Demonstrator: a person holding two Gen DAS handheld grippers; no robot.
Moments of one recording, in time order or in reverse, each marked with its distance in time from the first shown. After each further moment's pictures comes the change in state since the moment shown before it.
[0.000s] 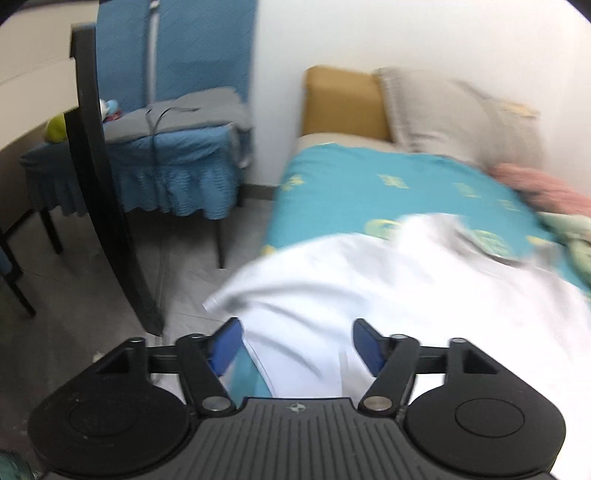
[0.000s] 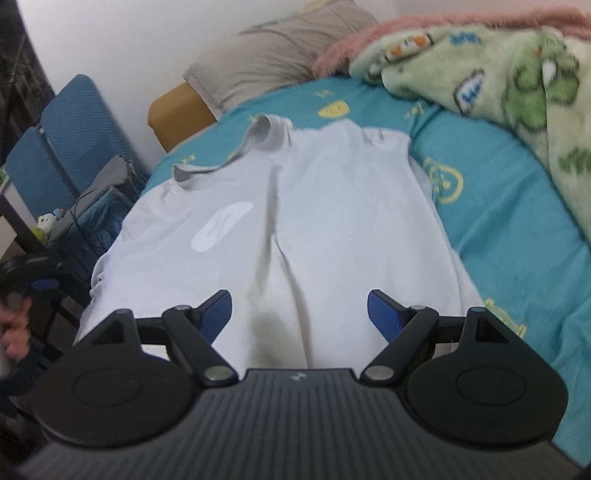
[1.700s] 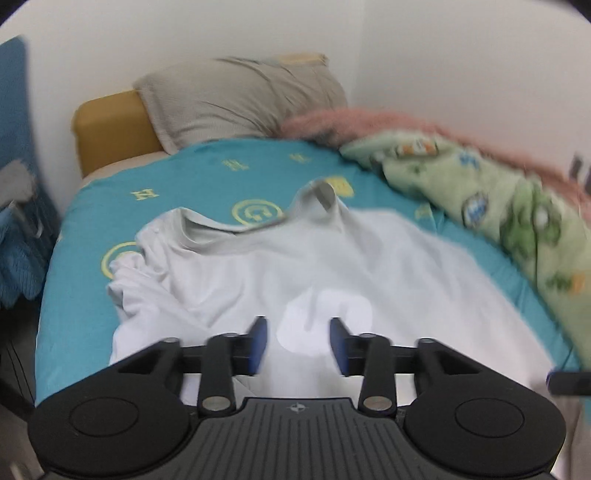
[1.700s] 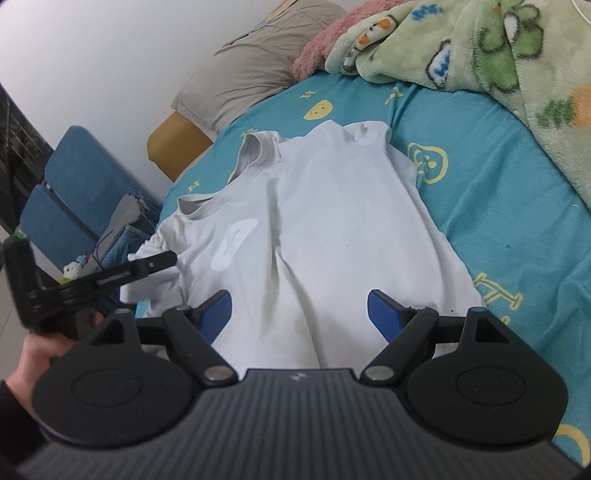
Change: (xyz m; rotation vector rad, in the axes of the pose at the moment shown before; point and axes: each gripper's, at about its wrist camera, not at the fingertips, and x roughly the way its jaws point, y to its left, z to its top) left arm 0.030 -0.149 -0.013 0.317 -0.018 -0.416; right arm -0.015 -0.032 0.008 0.237 0.025 0.085
